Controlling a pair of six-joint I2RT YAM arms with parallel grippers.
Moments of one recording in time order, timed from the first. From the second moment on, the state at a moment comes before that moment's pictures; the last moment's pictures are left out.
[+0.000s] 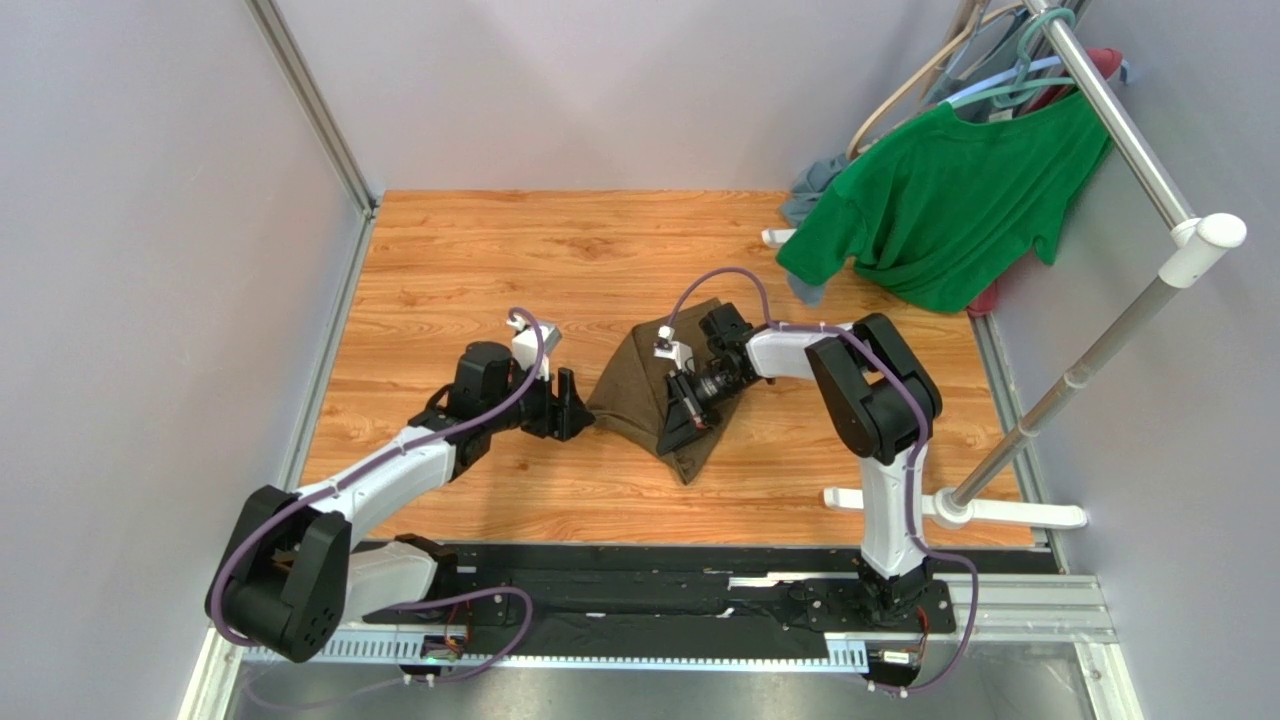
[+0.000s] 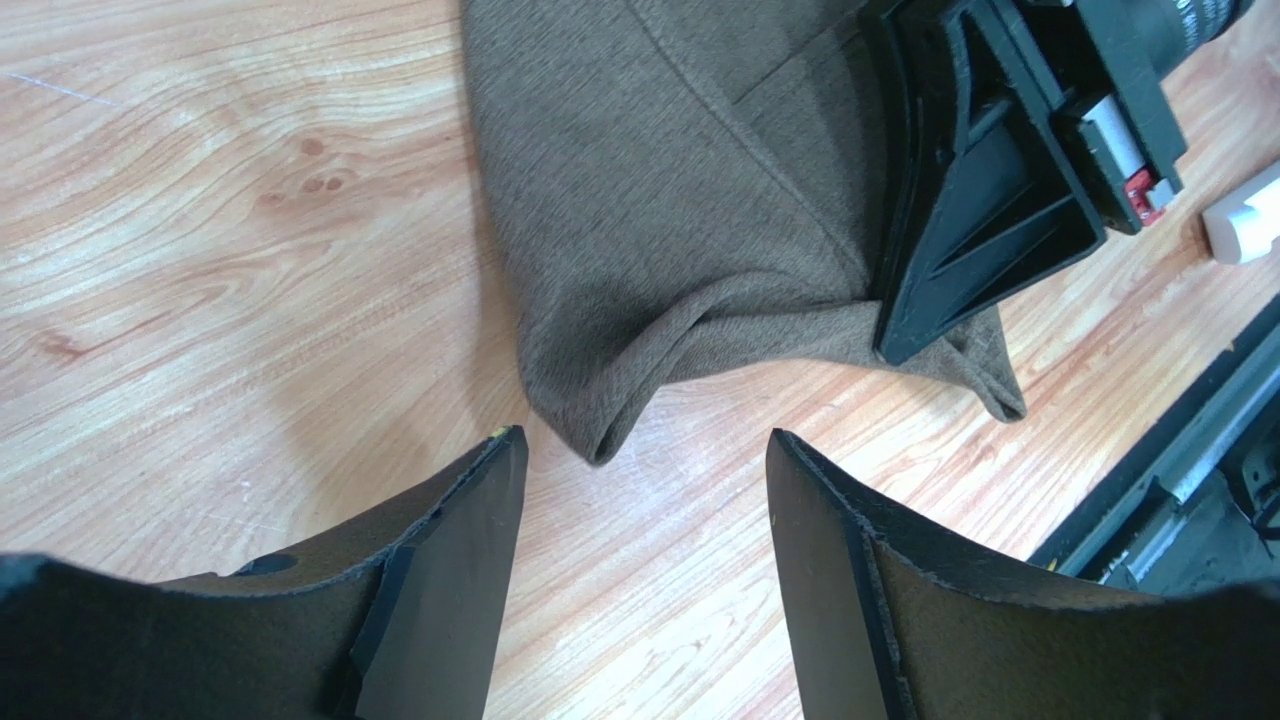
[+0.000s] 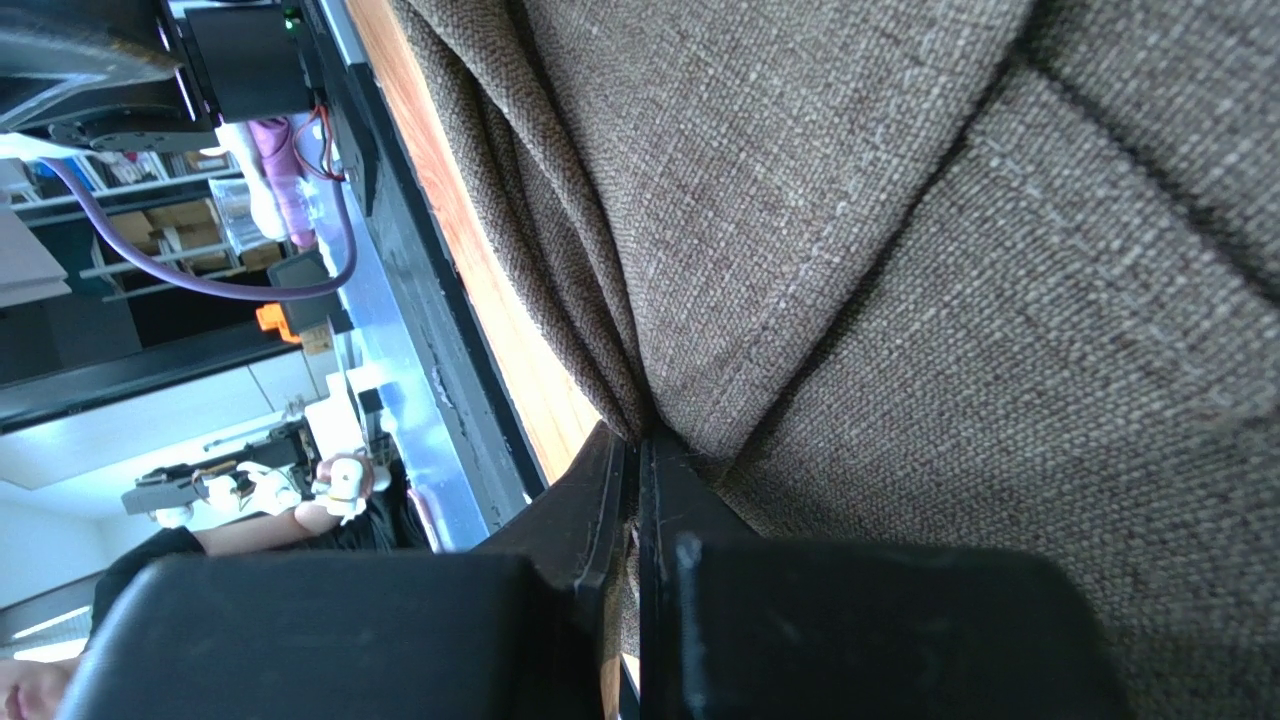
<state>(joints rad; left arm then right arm) -0.40 1.17 0.49 0.06 0.38 -0.26 0.50 2.06 1.17 -0.43 -1.01 0.10</state>
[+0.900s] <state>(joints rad) -0.40 1.49 0.61 0.24 0.52 -0.37 0.49 2.09 1.19 -0.43 -1.05 0.11</state>
